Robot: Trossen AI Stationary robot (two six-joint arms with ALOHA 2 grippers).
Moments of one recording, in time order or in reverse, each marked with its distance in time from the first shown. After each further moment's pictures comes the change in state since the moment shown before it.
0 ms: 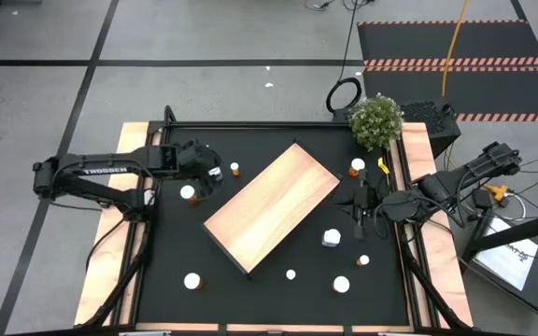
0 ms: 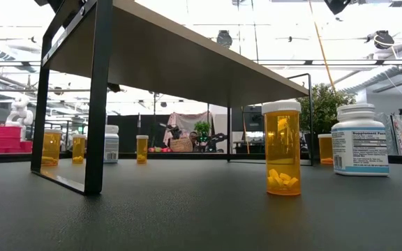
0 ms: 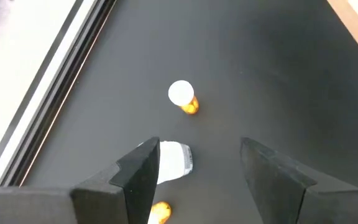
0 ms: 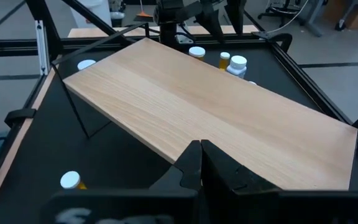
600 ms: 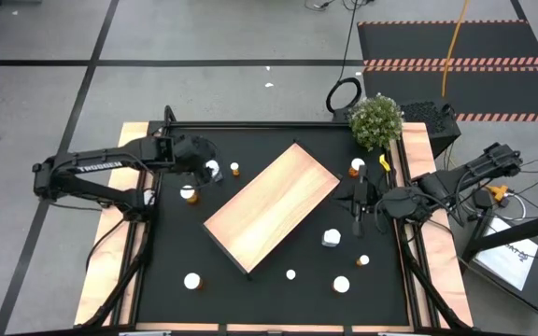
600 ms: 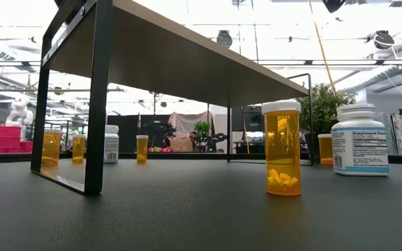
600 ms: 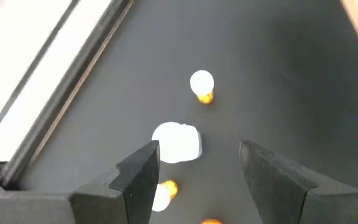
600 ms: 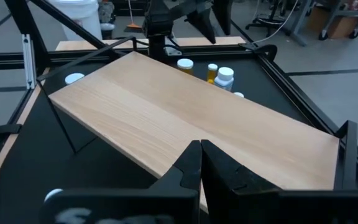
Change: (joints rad) left arm 0.036 0.007 0.116 -0.186 0.005 -0.104; right arm -0.029 0.000 0.000 0.045 0.029 -0.026
